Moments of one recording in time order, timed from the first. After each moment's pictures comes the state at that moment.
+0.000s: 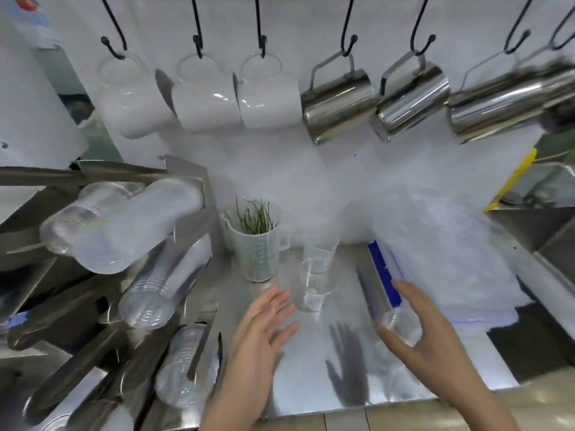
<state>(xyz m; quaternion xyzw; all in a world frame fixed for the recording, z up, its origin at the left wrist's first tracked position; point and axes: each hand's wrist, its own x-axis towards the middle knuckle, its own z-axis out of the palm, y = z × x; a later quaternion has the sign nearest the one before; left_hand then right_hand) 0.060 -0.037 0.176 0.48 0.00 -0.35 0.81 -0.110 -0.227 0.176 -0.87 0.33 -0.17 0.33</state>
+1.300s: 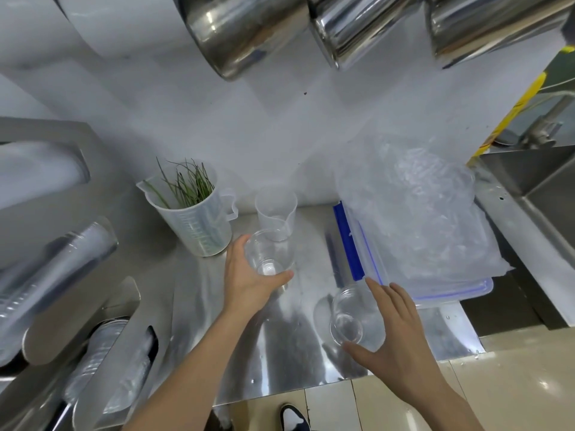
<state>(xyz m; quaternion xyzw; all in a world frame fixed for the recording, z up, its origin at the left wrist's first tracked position) 0.102 -0.182 0.070 0.84 -0.20 -0.15 0.49 -0.137 -0.284 0.090 -0.88 0.36 -0.09 0.29</state>
